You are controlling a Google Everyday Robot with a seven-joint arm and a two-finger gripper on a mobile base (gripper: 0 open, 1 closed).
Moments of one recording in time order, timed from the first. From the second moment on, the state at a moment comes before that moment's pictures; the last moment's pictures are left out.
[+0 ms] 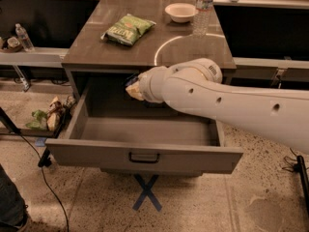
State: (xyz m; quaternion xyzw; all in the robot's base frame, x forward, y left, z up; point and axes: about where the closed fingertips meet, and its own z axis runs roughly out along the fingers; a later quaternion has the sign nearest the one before) arm 0.642 0.053 0.809 -0.41 0.77 0.08 0.48
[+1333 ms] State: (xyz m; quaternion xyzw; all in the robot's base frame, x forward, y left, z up) arm 0.706 -0.019 0.871 -0.36 0.80 0.05 0.47
